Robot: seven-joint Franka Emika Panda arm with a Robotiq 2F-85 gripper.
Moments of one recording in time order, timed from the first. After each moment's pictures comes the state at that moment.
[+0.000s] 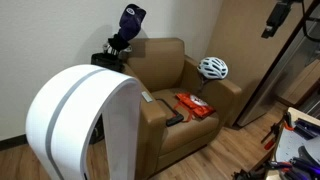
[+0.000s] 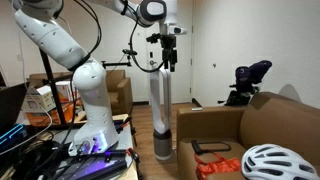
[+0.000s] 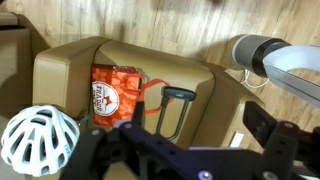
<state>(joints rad) 0.03 -0.61 -0.02 -2.51 0.01 1.91 0.04</state>
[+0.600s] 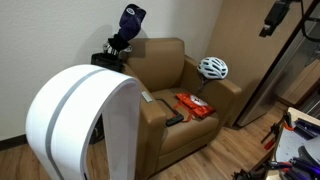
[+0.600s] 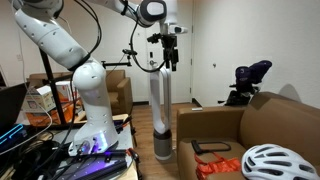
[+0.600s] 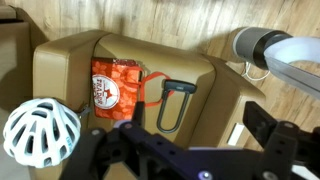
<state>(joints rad) 0.02 -0.61 -0.02 -2.51 0.01 1.95 0.04</state>
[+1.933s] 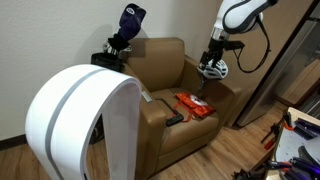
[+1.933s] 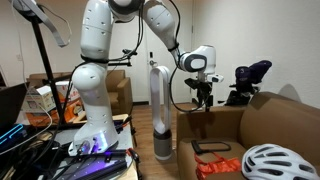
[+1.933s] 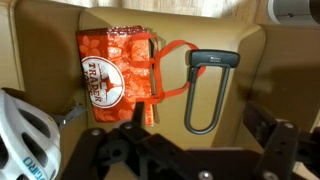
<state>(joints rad) -0.01 0.28 -0.07 -2.19 0.03 2.47 0.08</state>
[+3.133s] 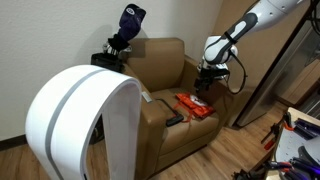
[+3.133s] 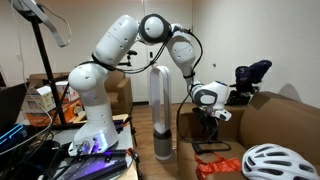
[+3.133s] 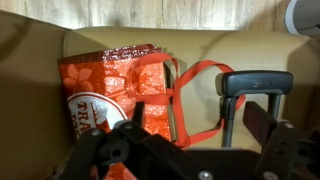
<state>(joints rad) -0.13 0.75 -0.03 -1.94 0.10 2.54 0.00</state>
